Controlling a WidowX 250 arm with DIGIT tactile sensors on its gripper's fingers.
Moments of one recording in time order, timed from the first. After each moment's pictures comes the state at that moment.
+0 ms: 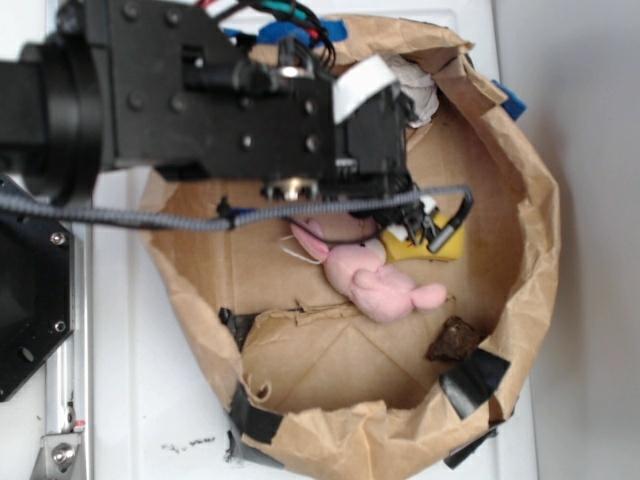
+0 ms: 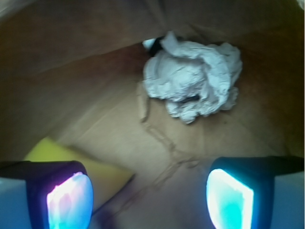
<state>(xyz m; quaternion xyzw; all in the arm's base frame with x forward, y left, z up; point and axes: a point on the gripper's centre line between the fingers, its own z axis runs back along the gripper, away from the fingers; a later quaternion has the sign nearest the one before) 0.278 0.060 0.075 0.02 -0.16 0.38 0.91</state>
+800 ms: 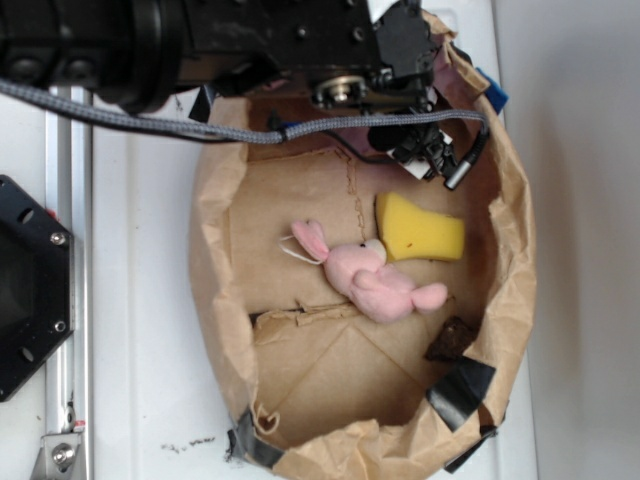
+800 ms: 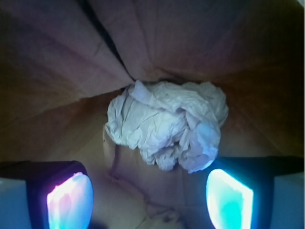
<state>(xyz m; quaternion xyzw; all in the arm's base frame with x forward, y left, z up) 0.292 0.092 0.071 0.03 -0.16 0.39 0.90</state>
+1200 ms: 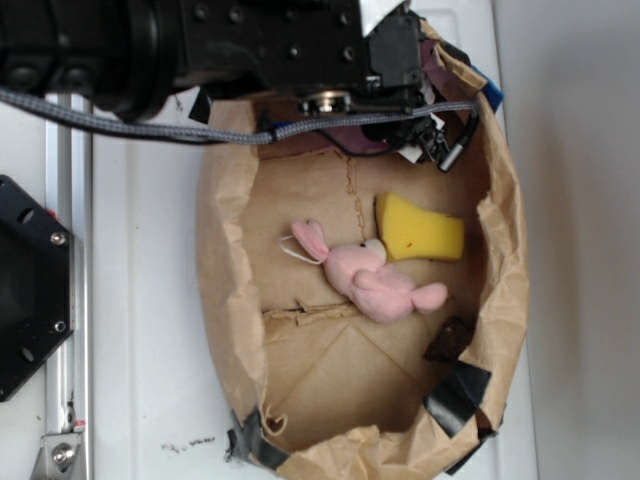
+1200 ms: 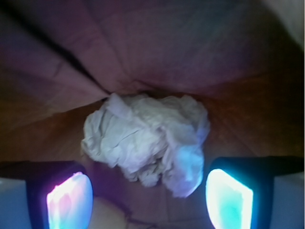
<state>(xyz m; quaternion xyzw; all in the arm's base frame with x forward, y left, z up) 0.288 0.101 0.069 0.07 -0.18 0.41 0.89</state>
